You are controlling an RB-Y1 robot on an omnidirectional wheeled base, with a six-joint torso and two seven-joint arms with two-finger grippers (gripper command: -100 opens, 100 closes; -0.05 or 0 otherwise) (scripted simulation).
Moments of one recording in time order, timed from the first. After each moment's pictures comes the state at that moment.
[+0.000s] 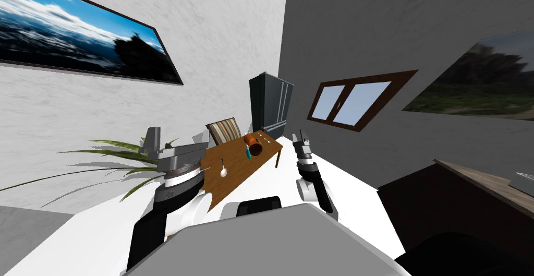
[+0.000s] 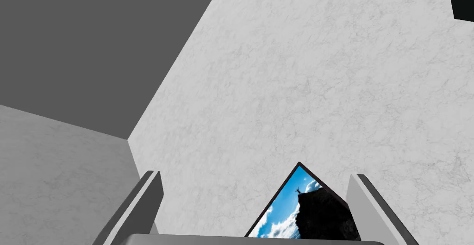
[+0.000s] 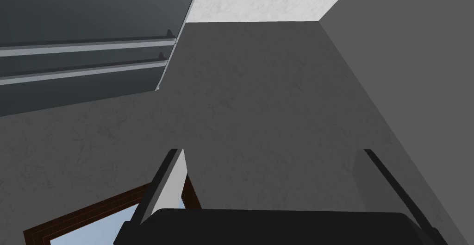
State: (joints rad) left arm 0.48 0.04 -0.07 -2.39 0.11 -0.62 0.11; right arm 0.47 -0.05 0.04 -2.30 0.12 -0.43 -0.06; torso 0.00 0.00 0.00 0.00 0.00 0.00
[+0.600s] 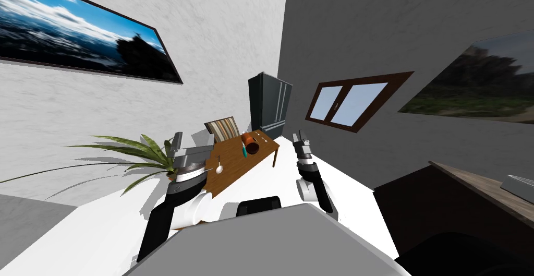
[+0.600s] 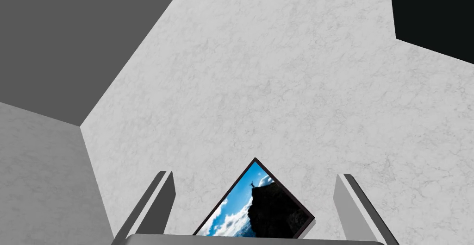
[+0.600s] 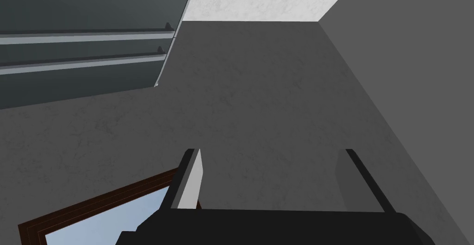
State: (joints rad) left arm 0.45 0.12 -0.05 -2.27 0.20 -0.62 0.19; right arm 0.46 -0.05 0.04 -2.30 0.12 -0.43 -0.06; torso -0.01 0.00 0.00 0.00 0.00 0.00
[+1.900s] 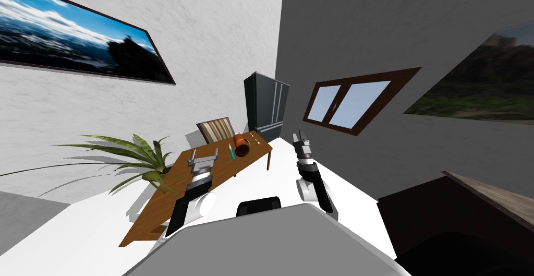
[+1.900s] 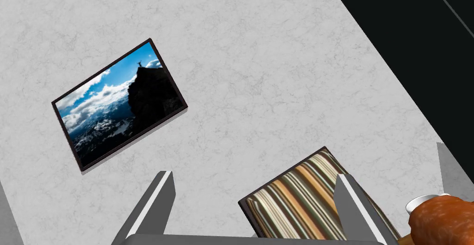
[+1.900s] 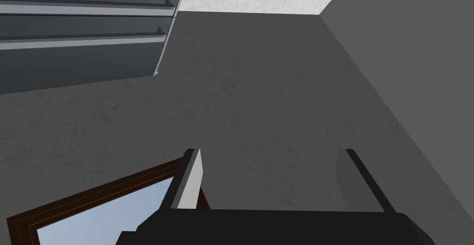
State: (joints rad) left arm 0.36 0.15 -0.01 -1.82 0.55 -0.64 0.49; right arm 0.47 -0.05 0.04 -2.30 0.12 -0.43 -0.06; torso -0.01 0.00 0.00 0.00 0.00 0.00
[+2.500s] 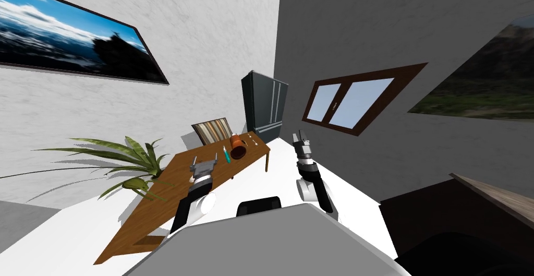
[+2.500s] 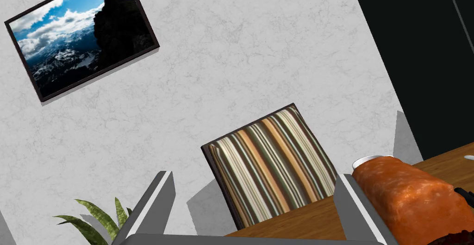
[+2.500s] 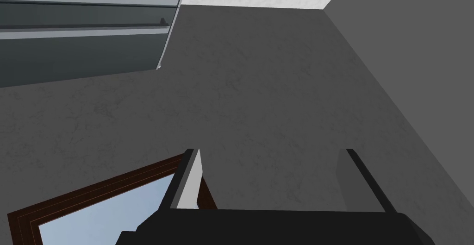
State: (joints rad) left arm 0.32 0.14 0.02 -1.65 0.67 -0.62 0.60; right arm 0.47 -0.05 0.04 -2.30 0.12 -0.43 -0.06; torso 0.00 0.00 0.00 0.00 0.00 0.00
